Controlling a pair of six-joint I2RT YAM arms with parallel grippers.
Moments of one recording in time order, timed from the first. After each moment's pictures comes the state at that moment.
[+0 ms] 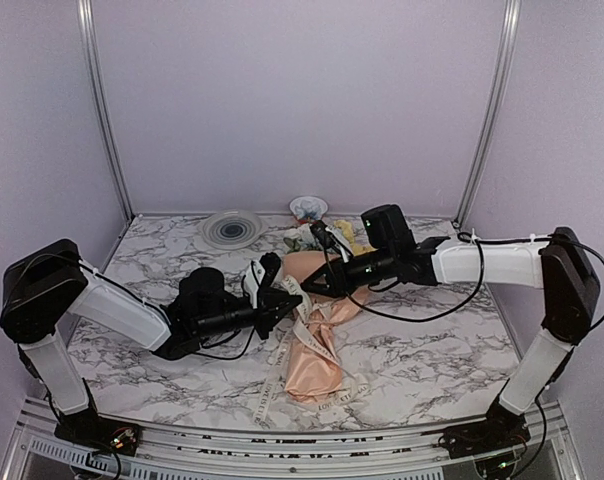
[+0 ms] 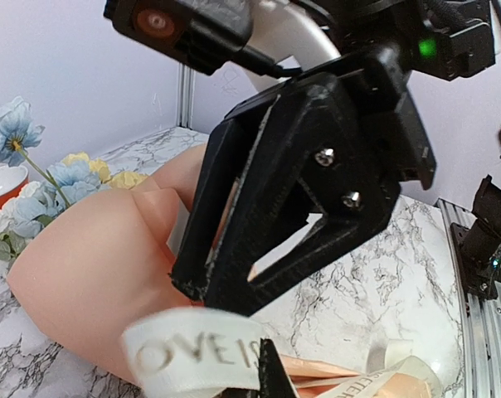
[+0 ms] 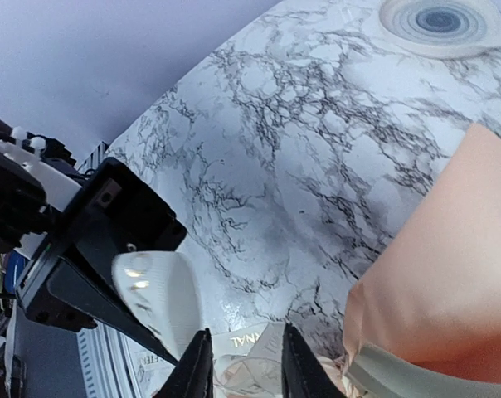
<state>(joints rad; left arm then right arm) -0.94 1.75 0.69 0.93 0.19 -0.11 0.71 1.68 1.10 0.00 -0.64 0.22</state>
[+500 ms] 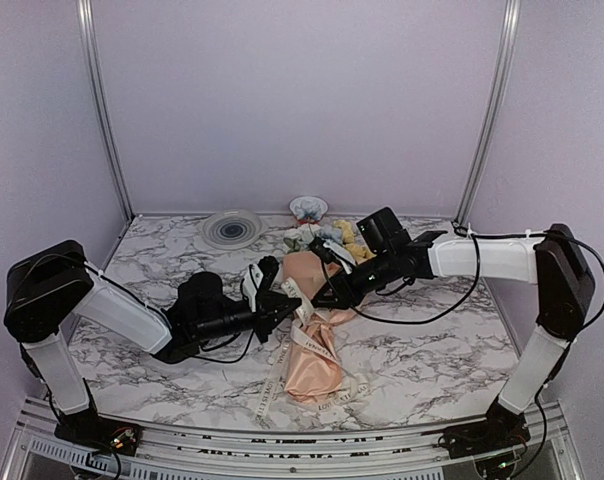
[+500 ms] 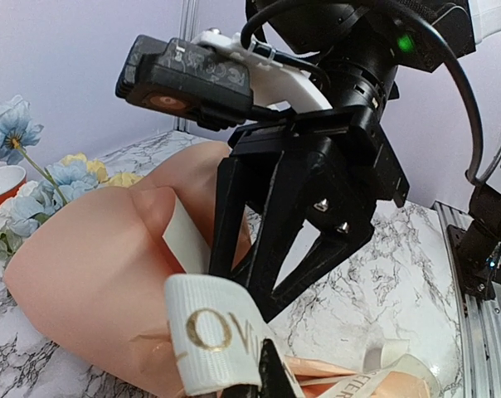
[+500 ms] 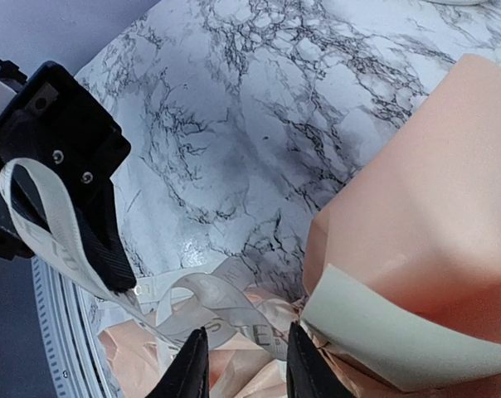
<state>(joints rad) -0.94 1.78 0.66 1.01 0.19 -0.12 0.68 1.72 1.17 -0.30 -0.61 -0.03</state>
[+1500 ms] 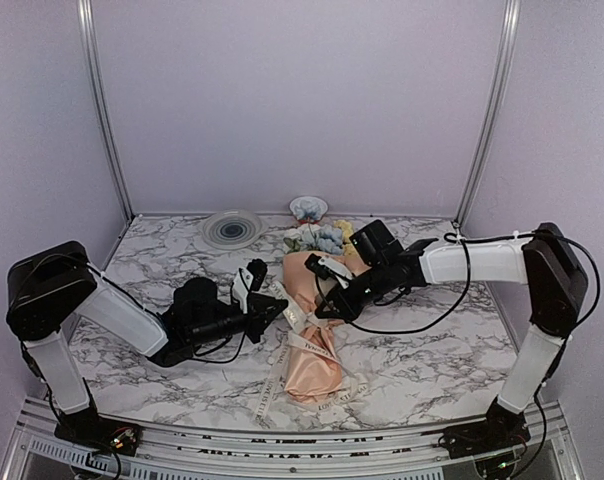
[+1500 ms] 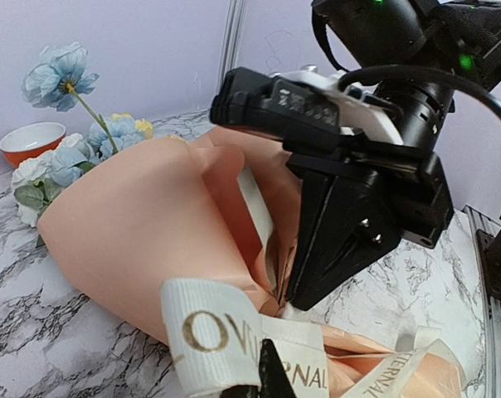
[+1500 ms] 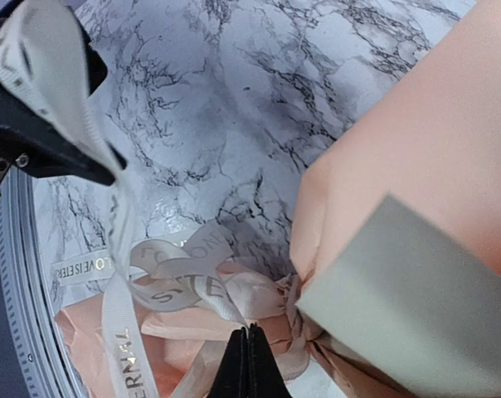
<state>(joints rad) -0.91 1.78 0.60 1.02 0.11 -0.17 0.71 1.77 1.15 -0.32 -0.52 -0.11</state>
